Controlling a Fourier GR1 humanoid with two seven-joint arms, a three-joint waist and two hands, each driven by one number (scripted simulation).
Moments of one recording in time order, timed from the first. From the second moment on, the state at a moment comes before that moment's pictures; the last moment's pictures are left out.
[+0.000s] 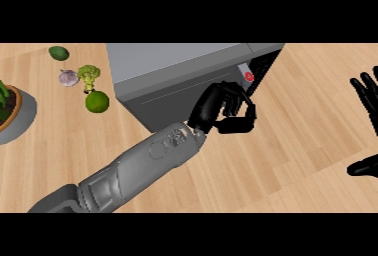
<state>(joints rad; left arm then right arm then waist) -1.00 0.04 -0.90 -0.83 0.61 0.59 -0.23 -0.23 -0.59 -0.07 -1.24 -0.49 0.52 -0.59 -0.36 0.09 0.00</state>
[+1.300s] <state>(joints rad) -1.01 0.05 -0.92 -0.82 0.71 0.71 -0.25 -0.33 -0.66 0.12 -1.55 -0.54 0.69 -0.41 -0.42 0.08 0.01</state>
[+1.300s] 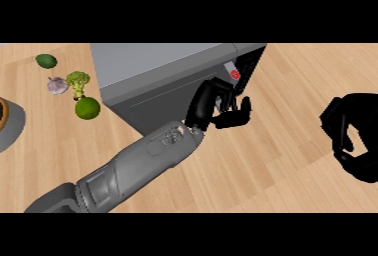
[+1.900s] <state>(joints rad) -0.99 0.07 -0.91 -0.83 0.73 0.76 -0.28 -0.31 -0.66 0.17 -1.66 -0.58 0.71 -0.37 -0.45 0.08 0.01</state>
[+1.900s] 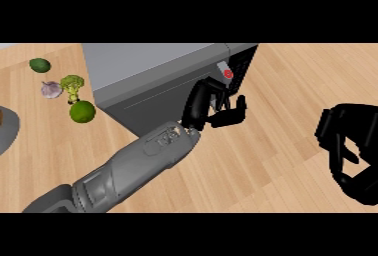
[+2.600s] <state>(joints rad) -0.97 0.00 -0.76 -0.89 0.95 0.69 -0.25 -0.22 -0.67 0.29 -1.76 -0.59 0.75 -0.29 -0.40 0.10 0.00</state>
